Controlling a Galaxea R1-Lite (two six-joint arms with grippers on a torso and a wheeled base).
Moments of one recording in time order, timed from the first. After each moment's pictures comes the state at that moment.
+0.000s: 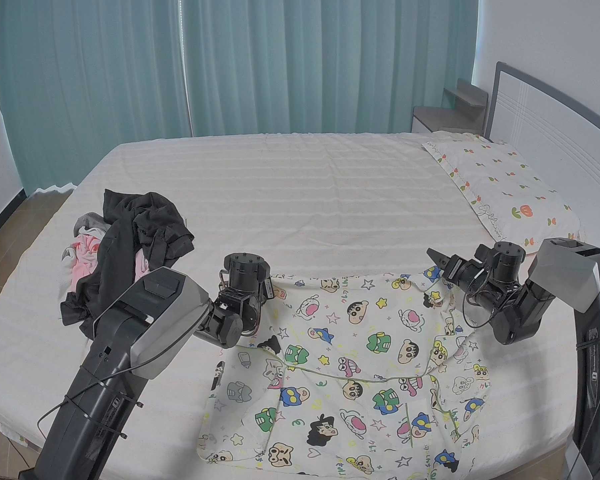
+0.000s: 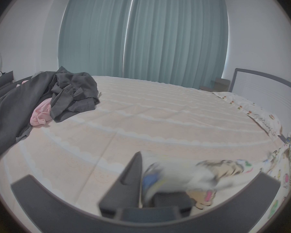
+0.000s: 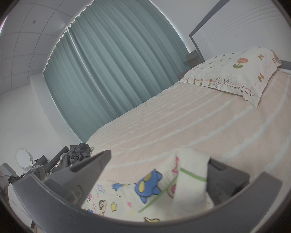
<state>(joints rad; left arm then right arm) -0.38 2.83 -1.77 -0.66 0.44 -0.32 0.07 2.53 -1.07 -1.32 0.18 0.51</state>
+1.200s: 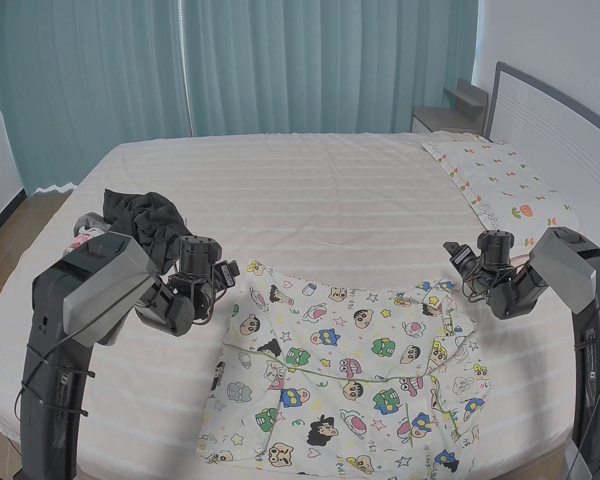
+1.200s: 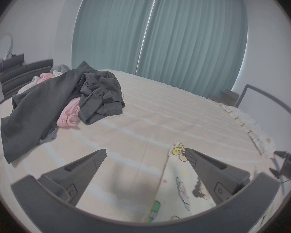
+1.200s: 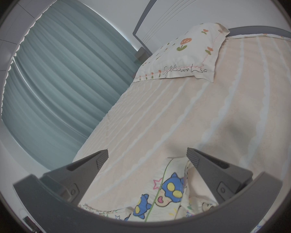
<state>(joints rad) -0.28 2.49 -1.31 -0.74 0.30 -0.48 0.04 2.55 -1.31 -0.88 -0.11 0.85</state>
